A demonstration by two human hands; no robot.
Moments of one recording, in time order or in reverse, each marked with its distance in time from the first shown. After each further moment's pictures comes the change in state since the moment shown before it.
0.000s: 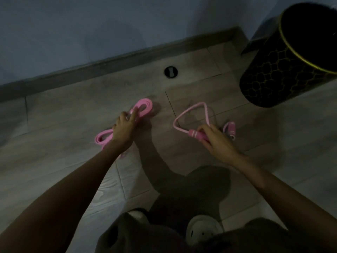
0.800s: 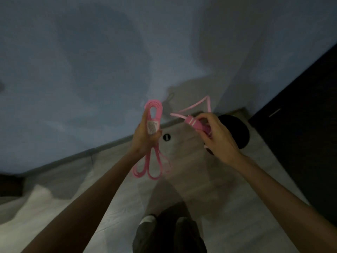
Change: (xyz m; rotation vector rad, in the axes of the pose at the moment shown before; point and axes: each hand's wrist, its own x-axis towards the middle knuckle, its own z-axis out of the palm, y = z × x) left_hand -0.103 0.253 -0.535 -0.817 0.118 0.014; right_hand -0.142 -0.286 -0.485 0.288 0.427 -0.186
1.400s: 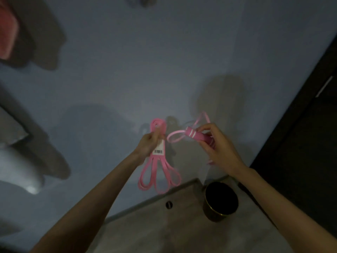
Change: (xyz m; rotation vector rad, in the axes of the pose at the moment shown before) left_hand -0.018 0.328 -0.175 -0.144 -0.079 0.016; right_hand 0.044 -0.280 -0.218 0.102 0.235 -0.161
